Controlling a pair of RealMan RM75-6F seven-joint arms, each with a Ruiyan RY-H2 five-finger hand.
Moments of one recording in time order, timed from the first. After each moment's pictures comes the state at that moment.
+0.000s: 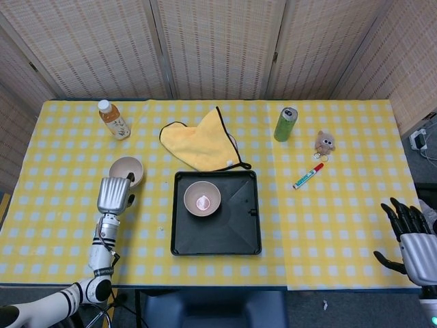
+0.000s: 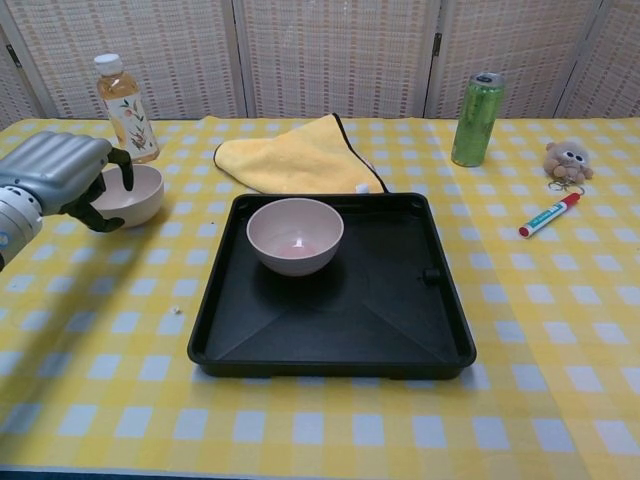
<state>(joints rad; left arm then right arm) -0.59 -1.79 -0.29 -1.08 1.17 1.18 0.60 0.01 -1.02 0.01 -1.68 -1.54 1.49 0.01</state>
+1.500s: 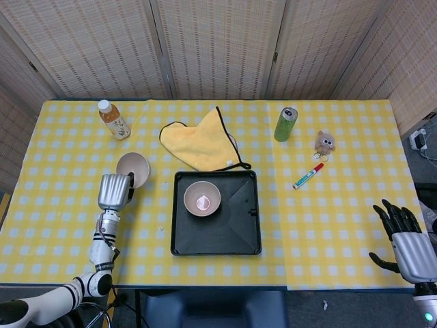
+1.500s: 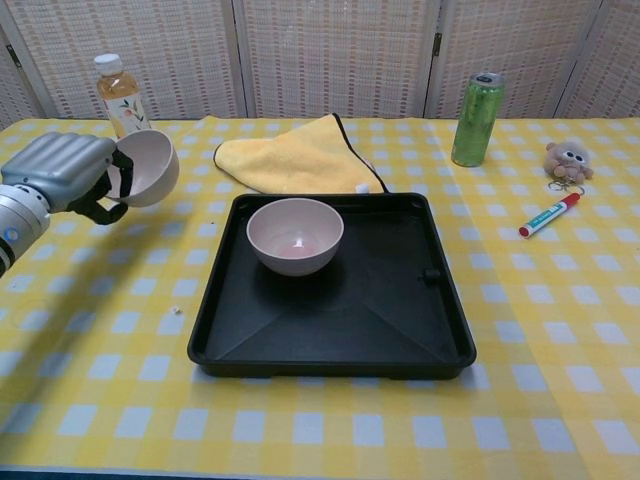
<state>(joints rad) -0.63 -1.80 -0.26 -1.03 1.16 1.19 0.51 0.04 -1.03 0.00 -1.68 -1.53 1.43 -0.02</state>
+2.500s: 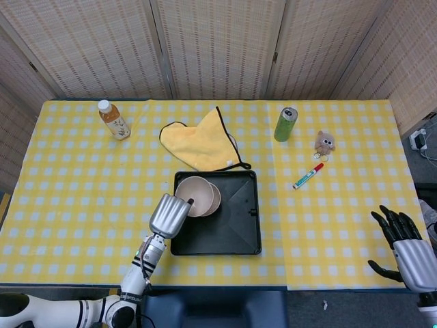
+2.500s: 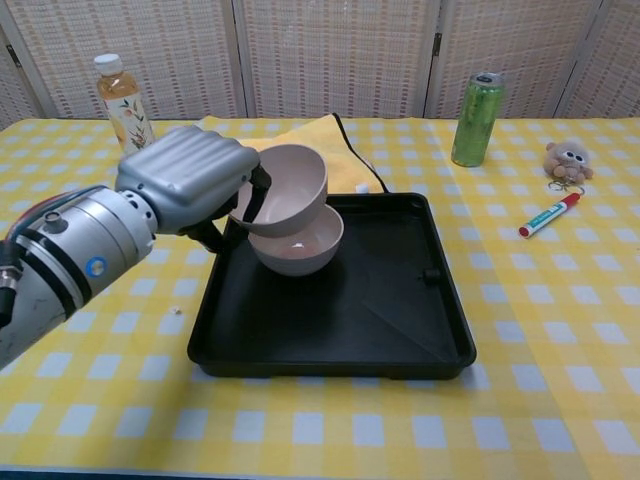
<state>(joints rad) -0.71 -1.78 -0.19 -1.59 1.16 1.22 1.01 0.01 -0.99 -0.04 -1.69 -1.62 1.48 0.07</state>
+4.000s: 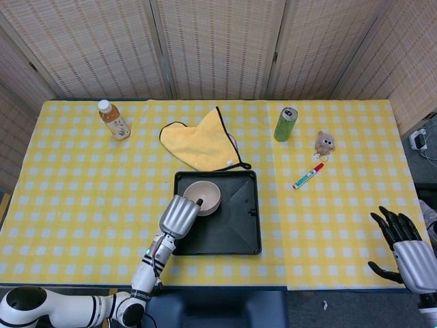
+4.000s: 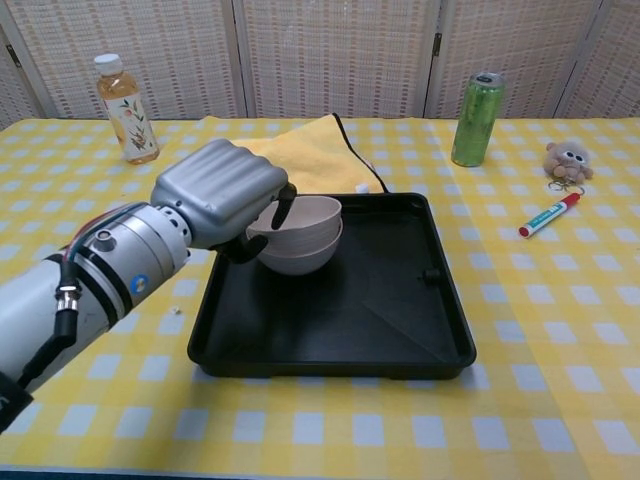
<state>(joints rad) -0.78 -1.84 -0.16 -1.49 1.13 1.23 1.05 0.01 -0.98 -0.05 -1.69 -1.63 1.49 0.07</state>
